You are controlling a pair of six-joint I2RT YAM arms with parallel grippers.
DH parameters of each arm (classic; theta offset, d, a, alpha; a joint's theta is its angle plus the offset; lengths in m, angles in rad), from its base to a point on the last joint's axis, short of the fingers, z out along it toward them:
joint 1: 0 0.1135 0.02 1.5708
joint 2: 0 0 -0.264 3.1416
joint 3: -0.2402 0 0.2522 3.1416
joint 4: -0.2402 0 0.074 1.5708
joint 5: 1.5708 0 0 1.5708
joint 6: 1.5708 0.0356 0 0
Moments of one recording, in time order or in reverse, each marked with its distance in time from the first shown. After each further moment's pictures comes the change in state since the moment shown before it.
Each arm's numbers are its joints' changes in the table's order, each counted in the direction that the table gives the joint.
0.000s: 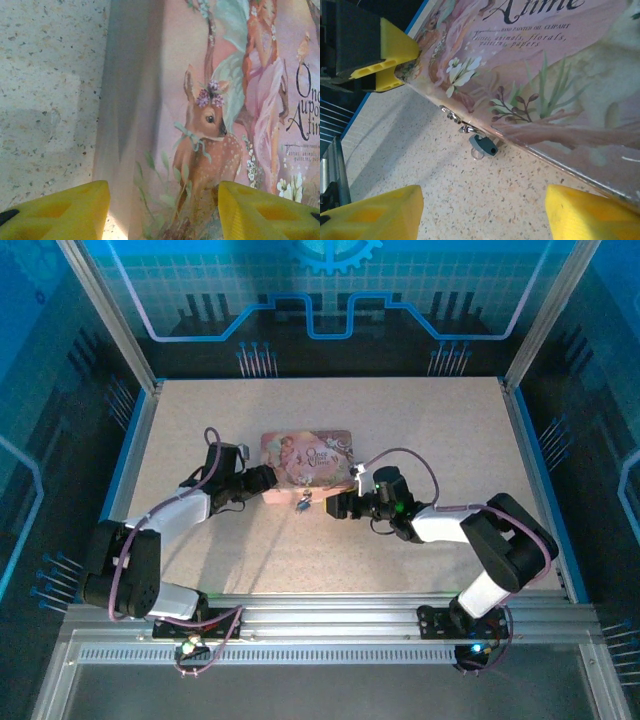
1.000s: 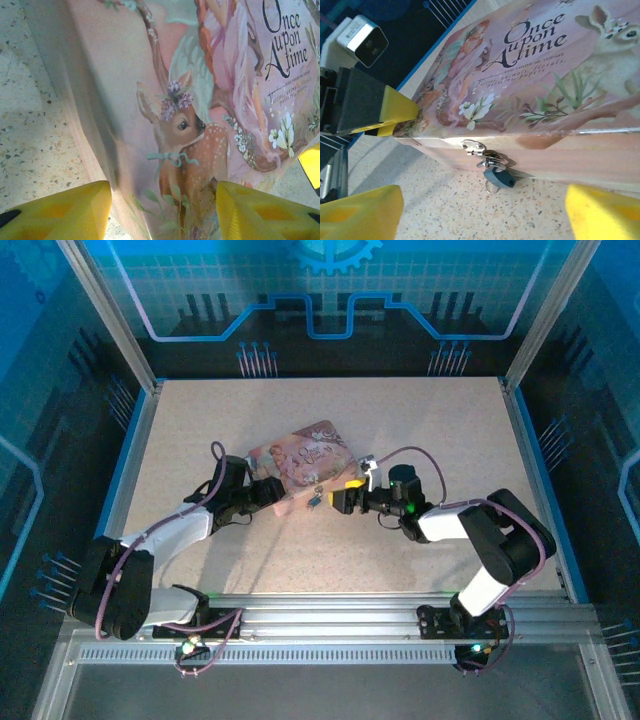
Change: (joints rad) left arm -0.112 0.102 0.100 0.035 -0.034 -0.101; right arm -0.090 -0.035 0.062 0.242 -0.103 -0.048
